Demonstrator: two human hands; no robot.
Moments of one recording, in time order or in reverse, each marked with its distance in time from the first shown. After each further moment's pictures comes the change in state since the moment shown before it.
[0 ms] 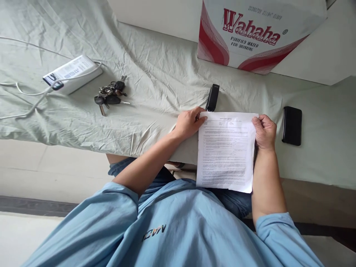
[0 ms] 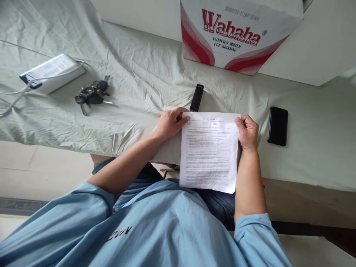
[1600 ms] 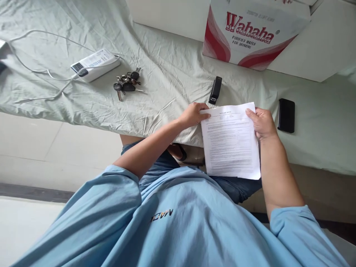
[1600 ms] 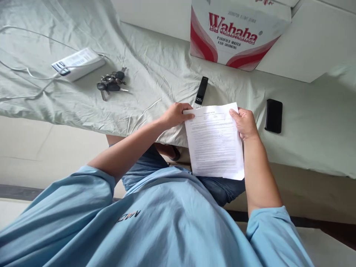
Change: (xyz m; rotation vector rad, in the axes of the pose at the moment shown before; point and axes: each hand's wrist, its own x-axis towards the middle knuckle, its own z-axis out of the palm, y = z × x) left_hand -0.016 0.014 -0.012 -0.249 -0.209 -0.064; right_hand -0.013 -0.050 0.004 0.198 -0.260 0.158
